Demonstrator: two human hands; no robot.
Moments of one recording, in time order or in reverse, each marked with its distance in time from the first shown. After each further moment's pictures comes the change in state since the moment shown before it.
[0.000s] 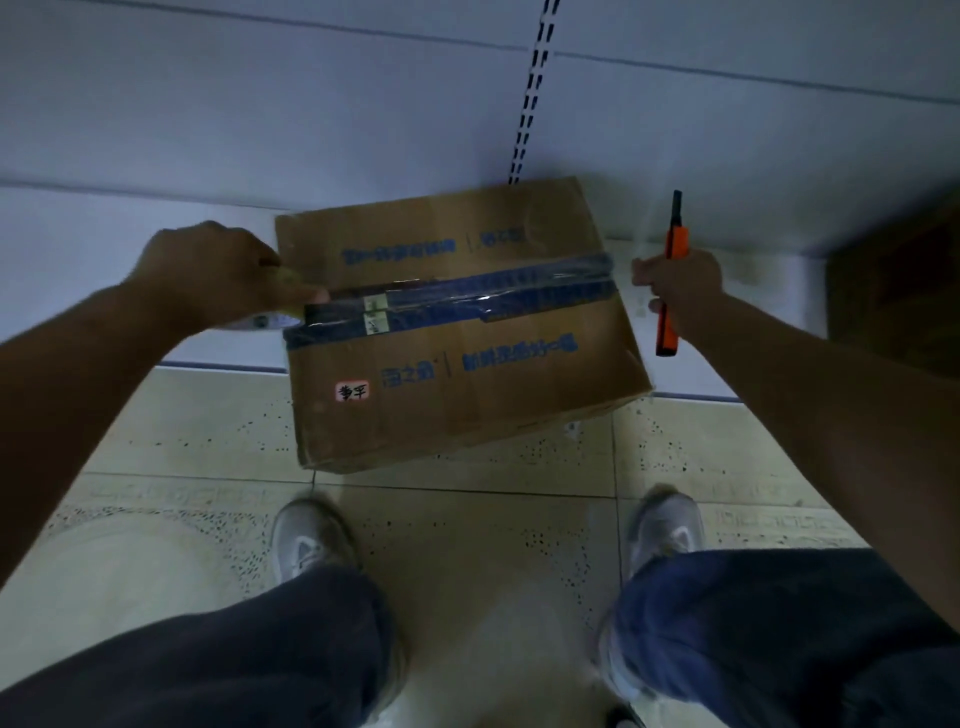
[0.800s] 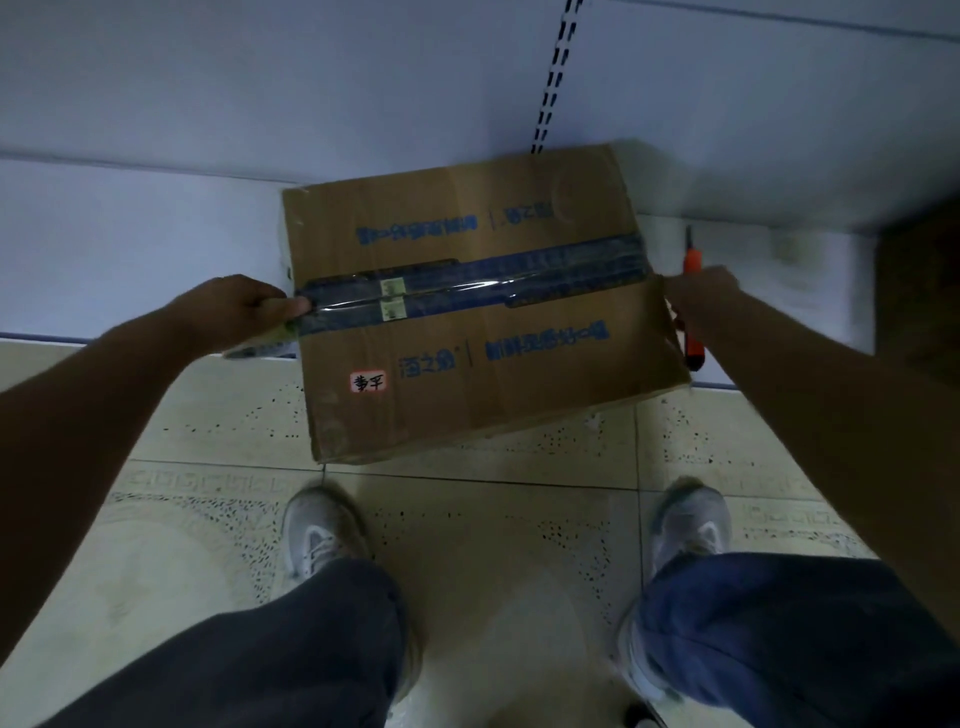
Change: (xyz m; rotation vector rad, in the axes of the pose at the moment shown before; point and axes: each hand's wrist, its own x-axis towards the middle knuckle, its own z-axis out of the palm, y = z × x) left_hand 0.021 -0.031 0.090 -0.483 -0.218 -0.068; right_hand -0.003 0.021 0.022 -0.295 0.036 0.152
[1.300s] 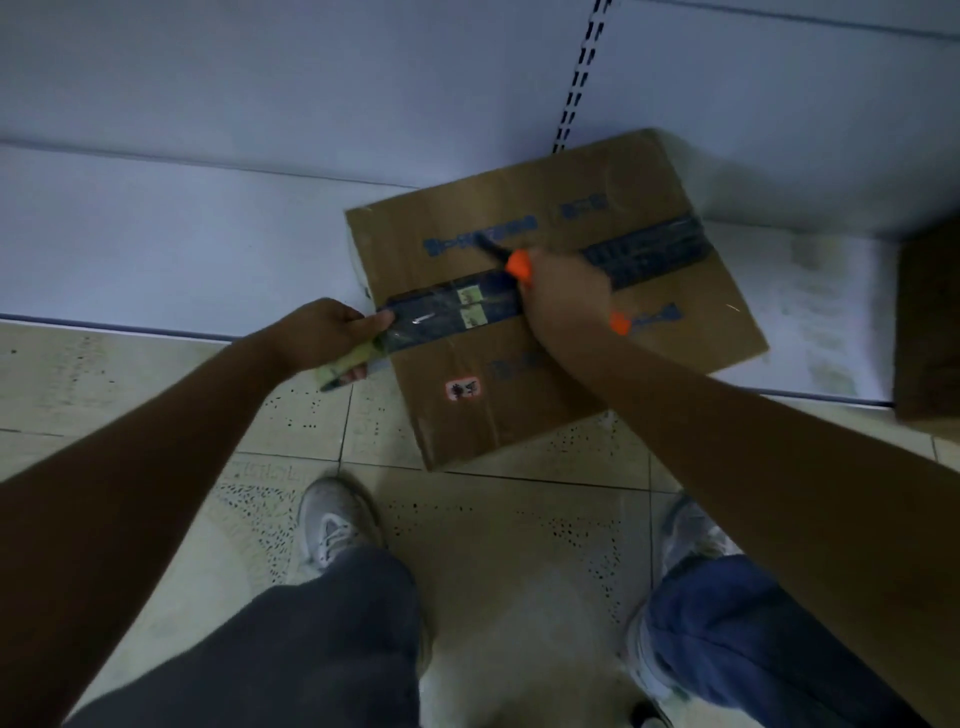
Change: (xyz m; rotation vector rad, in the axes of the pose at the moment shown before) left_hand -0.017 0.043 0.038 -0.398 -0.161 -0.010; right_hand -0.085 -0.034 0.112 -0.775 0.096 -0.884
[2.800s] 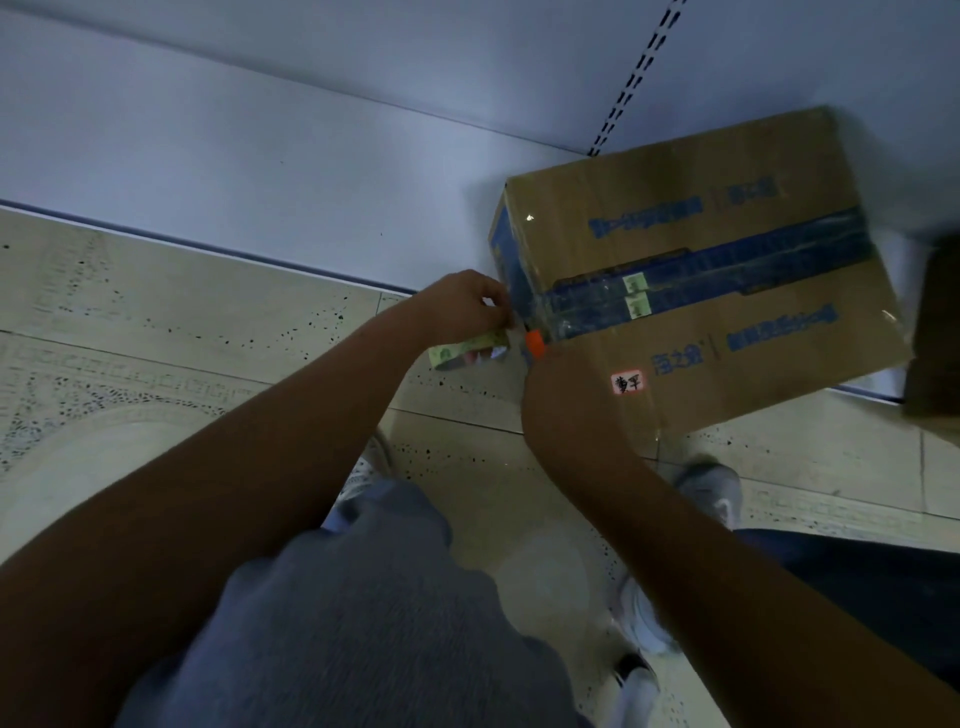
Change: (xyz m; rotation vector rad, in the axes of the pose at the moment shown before) left_hand 0.001 0.020 0.070 -0.095 -0.090 0.189; right_hand -0.144 -0.064 0.026 -0.076 -0.438 0.156
